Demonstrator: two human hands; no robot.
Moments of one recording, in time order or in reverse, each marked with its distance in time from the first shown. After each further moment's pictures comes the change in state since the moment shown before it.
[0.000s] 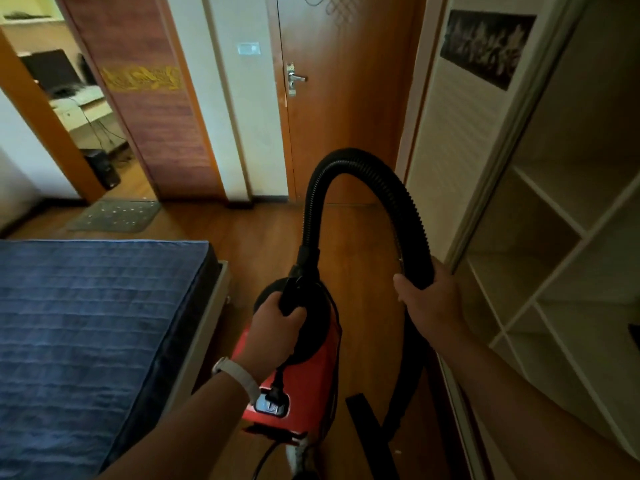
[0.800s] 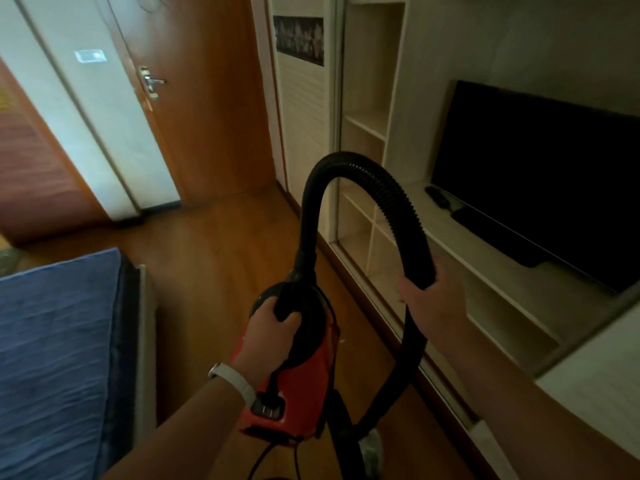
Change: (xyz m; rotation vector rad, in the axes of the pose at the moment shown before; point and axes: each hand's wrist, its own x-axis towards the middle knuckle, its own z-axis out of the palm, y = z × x) left_hand -0.326 -0.095 -0.084 0.076 -0.471 0.148; right_hand -0.467 -0.033 -0.068 -0.088 0.462 0.136
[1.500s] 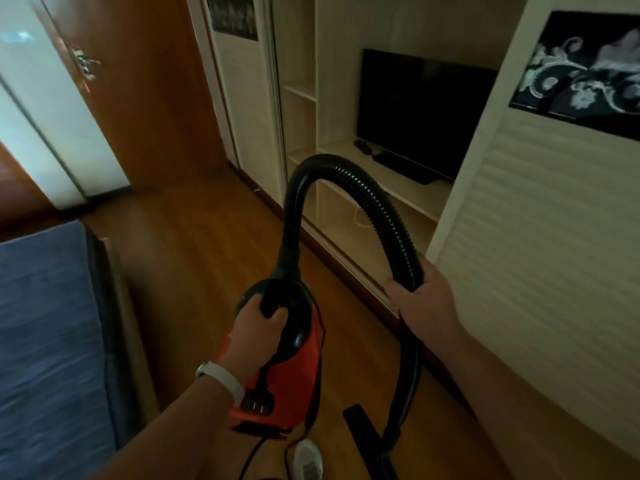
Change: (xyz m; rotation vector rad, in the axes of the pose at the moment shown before) left_hand -0.339 -0.082 0.009 0.060 -0.106 0.028; right_hand -0.372 0.023 -0.141 -0.041 0.053 0.108
